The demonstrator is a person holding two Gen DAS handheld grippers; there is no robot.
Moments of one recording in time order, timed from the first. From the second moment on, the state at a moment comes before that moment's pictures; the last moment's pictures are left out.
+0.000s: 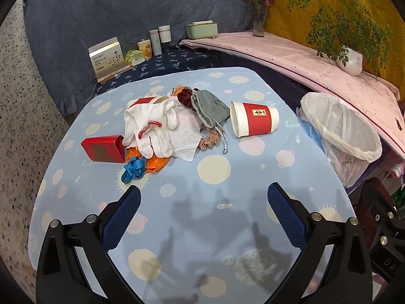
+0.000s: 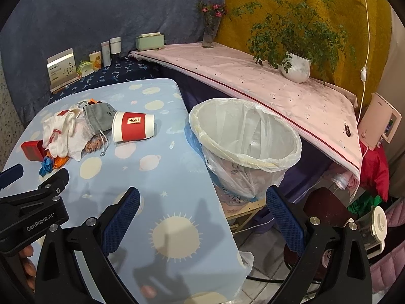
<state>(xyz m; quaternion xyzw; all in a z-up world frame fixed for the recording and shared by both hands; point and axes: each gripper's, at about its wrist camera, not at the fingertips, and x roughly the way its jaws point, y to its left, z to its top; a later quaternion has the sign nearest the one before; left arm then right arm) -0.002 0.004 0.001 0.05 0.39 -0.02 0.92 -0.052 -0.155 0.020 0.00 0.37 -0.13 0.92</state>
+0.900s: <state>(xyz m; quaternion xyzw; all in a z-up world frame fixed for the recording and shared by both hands) 0.000 0.006 -0.003 0.04 0.39 -0.01 0.92 -0.046 -0.154 0.019 -0.01 0.37 -0.13 0.92</state>
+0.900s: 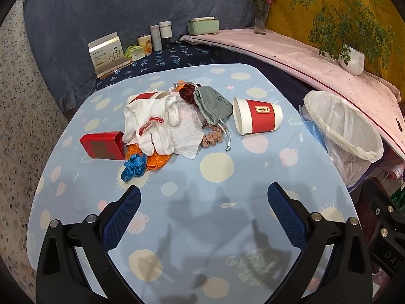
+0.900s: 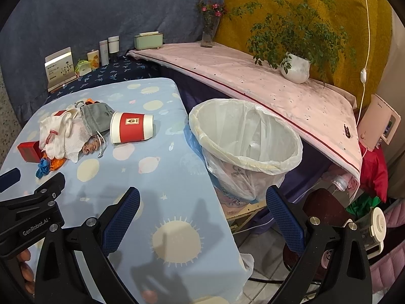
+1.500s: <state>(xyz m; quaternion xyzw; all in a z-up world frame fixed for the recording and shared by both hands) 0.007 0.011 -0.003 0.04 0.40 -0.01 0.92 -0.039 -0.153 0.019 -0.01 0.37 -0.14 0.92</state>
